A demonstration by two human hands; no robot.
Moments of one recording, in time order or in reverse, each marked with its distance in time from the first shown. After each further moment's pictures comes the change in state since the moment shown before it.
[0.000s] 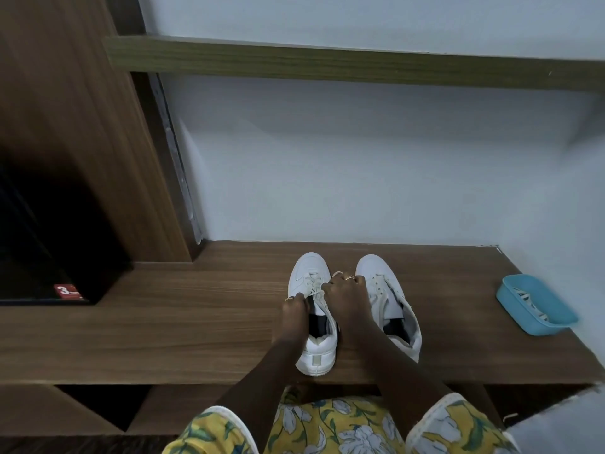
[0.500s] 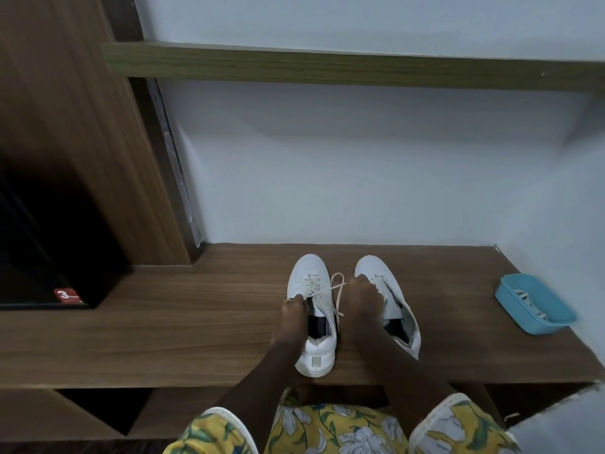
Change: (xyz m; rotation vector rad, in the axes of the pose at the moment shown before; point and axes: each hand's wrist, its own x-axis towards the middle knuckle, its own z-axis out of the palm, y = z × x) left_hand 0.001 0.002 -0.002 0.020 -0.012 0.003; right_hand -0.004 0.012 -0.006 0.169 -0.056 0.470
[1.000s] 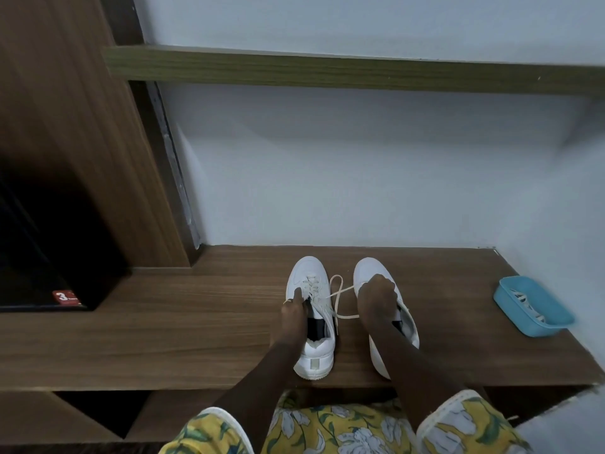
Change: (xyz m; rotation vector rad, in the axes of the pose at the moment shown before) left_hand 0.000 0.001 -0.001 0.103 -0.028 0.025; right_hand 0.022 0.025 0.005 0.200 -0.056 0.355
